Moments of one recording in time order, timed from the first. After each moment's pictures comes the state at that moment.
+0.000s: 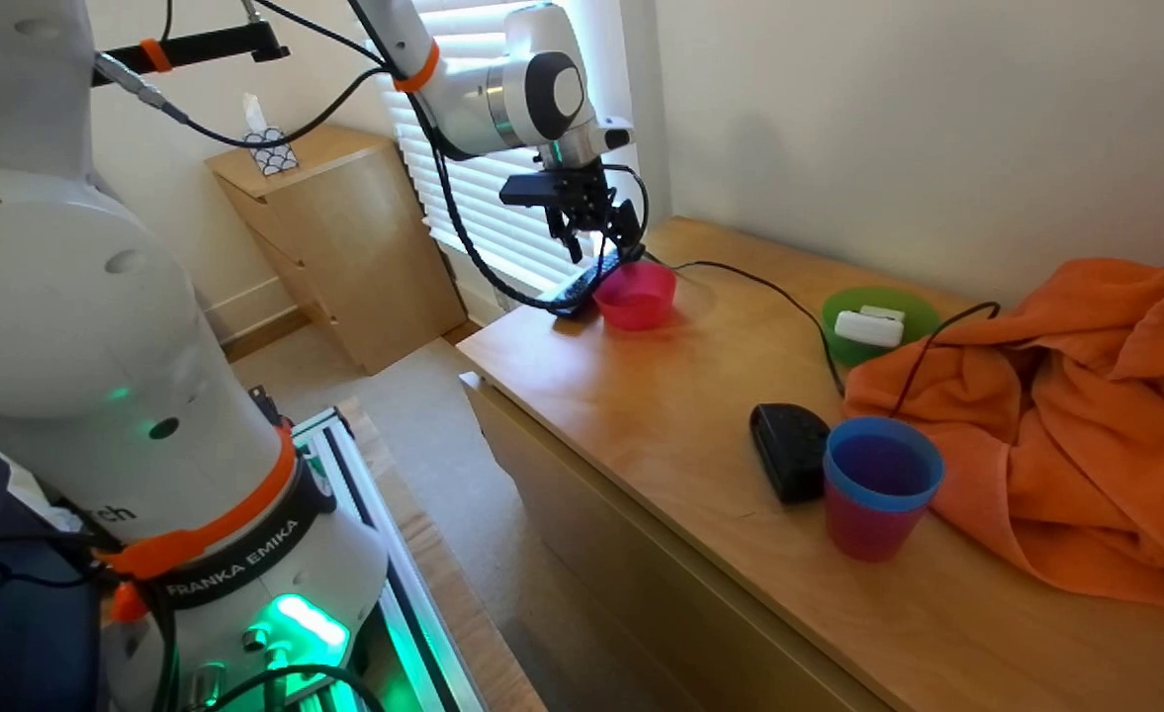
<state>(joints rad) 0.35 0.39 0.06 -2.25 -0.24 2.69 0.25</state>
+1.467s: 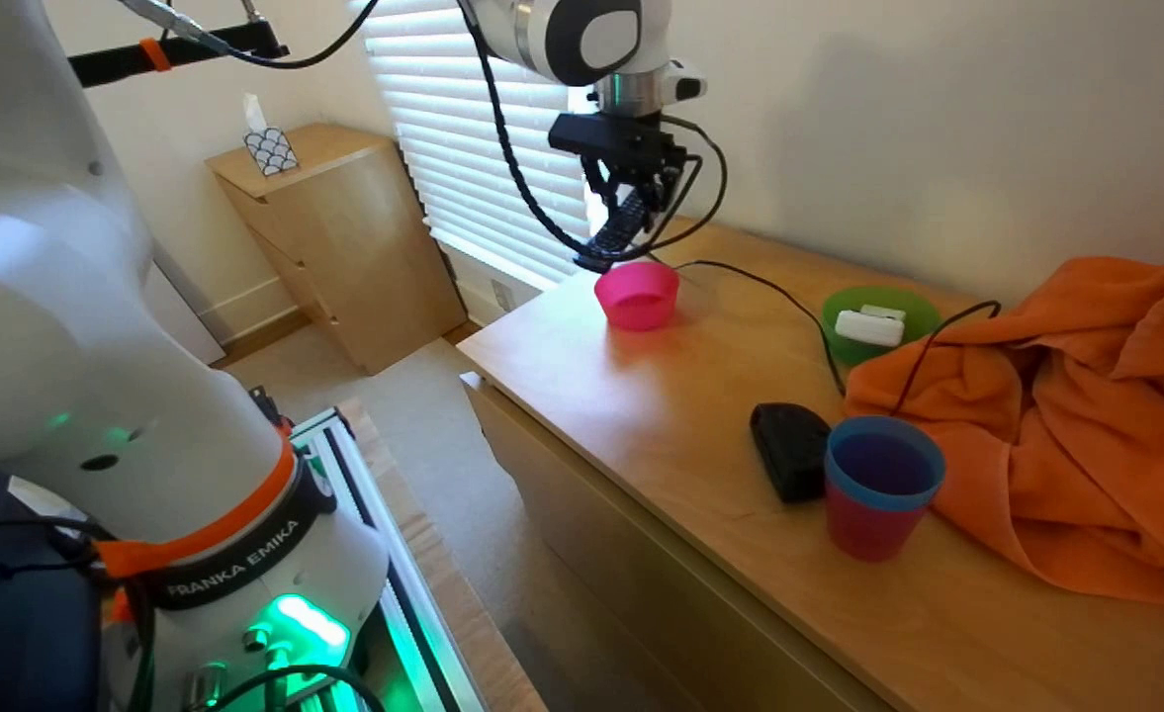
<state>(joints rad) -0.10 0.25 0.34 -2.24 0.20 2.57 -0.37</state>
